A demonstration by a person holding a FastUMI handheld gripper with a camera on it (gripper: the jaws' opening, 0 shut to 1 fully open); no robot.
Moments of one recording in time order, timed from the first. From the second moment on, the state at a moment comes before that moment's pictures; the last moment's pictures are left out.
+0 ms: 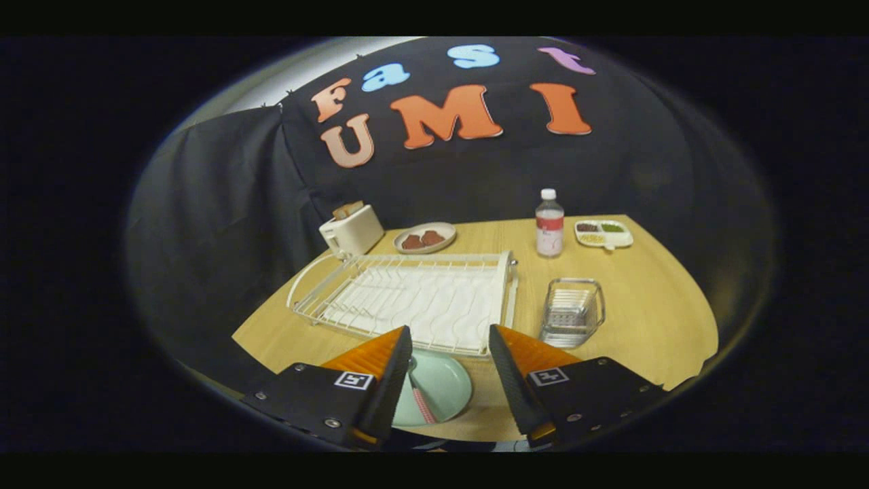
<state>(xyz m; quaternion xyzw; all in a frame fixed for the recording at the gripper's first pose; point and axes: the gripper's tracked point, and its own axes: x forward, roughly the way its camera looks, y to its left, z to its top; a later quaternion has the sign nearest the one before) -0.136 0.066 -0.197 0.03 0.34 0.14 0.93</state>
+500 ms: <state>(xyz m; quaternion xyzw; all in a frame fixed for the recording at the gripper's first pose) -0.065 0.033 -0.059 -0.01 0.17 0.07 0.98</state>
